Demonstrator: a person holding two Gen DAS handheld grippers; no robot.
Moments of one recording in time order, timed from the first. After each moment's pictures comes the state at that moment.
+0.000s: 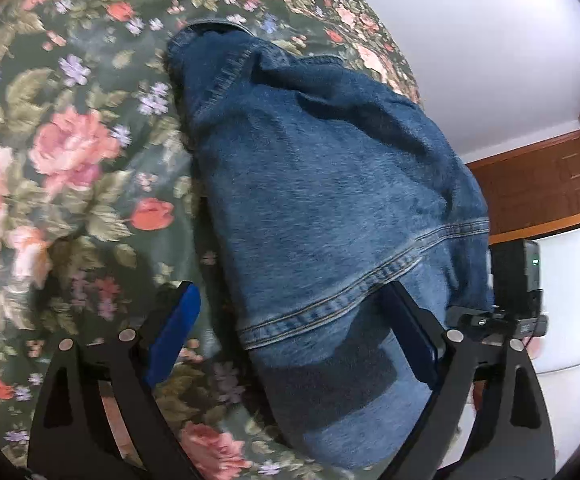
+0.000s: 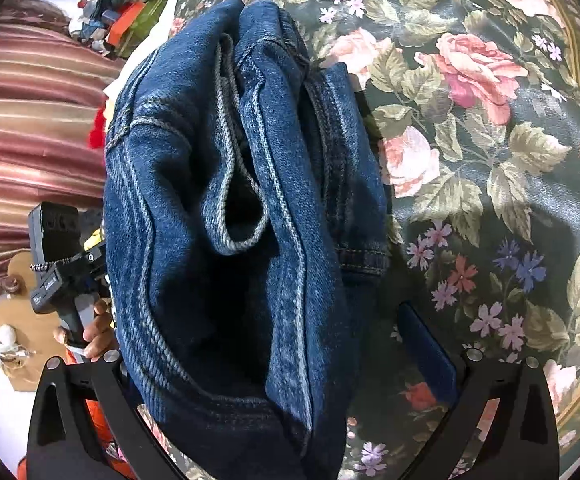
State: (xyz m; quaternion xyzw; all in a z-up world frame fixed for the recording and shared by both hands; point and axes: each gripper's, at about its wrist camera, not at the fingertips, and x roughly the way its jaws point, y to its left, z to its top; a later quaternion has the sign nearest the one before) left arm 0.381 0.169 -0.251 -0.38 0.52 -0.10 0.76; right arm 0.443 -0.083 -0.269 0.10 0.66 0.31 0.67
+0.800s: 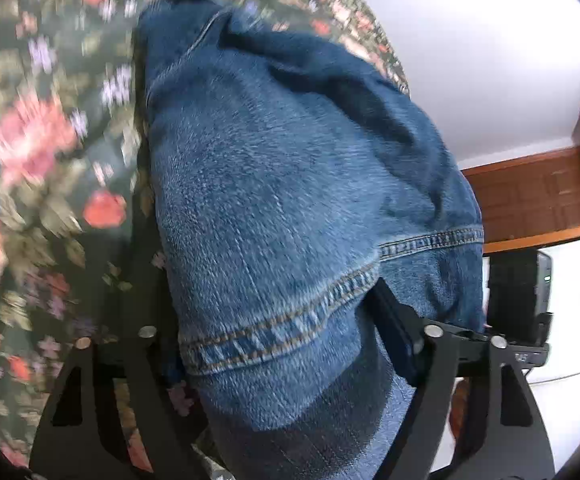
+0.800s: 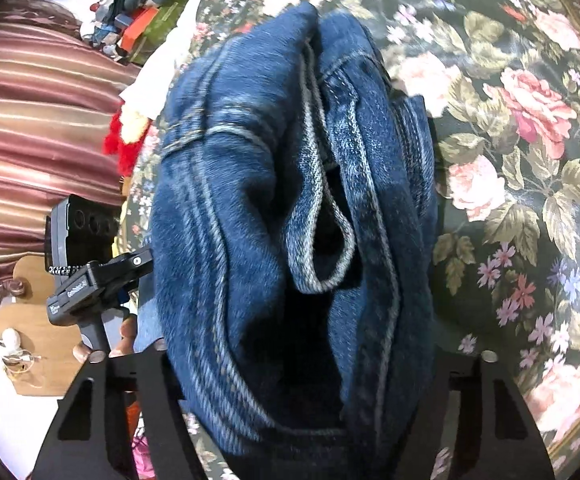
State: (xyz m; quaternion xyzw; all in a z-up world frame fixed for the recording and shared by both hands) left arm 0.414 0.142 -0.241 -0.39 0.51 -0.09 0.76; right arm 0.425 -0.062 -0.239 0.10 0.64 0.33 0.69
